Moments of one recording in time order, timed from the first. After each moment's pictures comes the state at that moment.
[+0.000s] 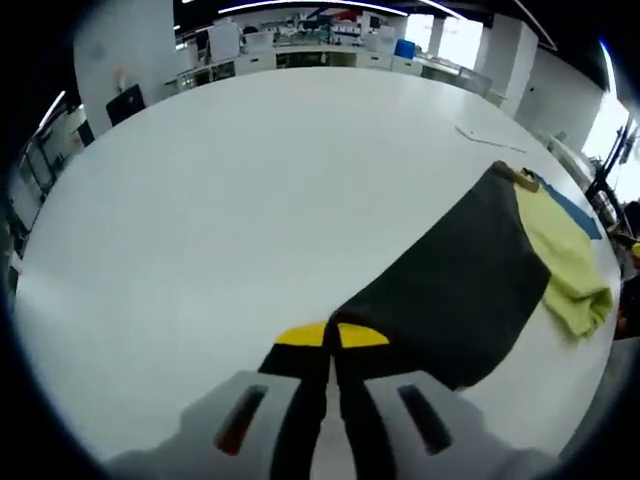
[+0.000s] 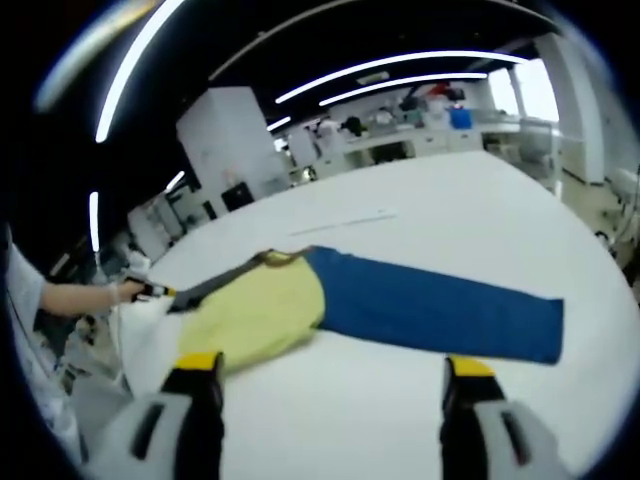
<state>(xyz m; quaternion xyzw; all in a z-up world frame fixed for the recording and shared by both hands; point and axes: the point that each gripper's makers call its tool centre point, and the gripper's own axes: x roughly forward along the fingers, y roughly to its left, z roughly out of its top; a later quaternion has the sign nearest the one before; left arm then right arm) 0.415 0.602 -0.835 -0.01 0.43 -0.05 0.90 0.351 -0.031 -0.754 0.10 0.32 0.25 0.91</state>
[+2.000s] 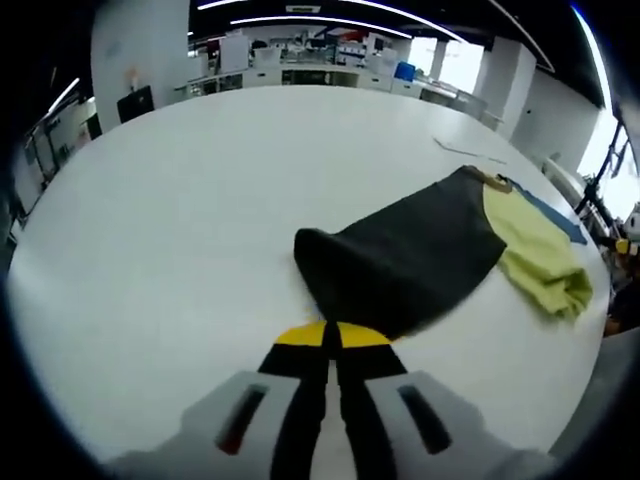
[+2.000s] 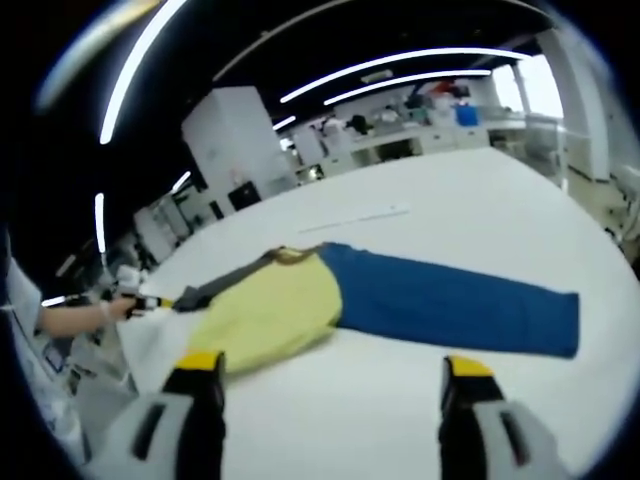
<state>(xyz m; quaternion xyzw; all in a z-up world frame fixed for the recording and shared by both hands) 0.363 0.591 -0.816 -0.03 0.39 -0.04 0.92 0.346 -0.011 -0.754 0.11 0.32 0.26 0.91</state>
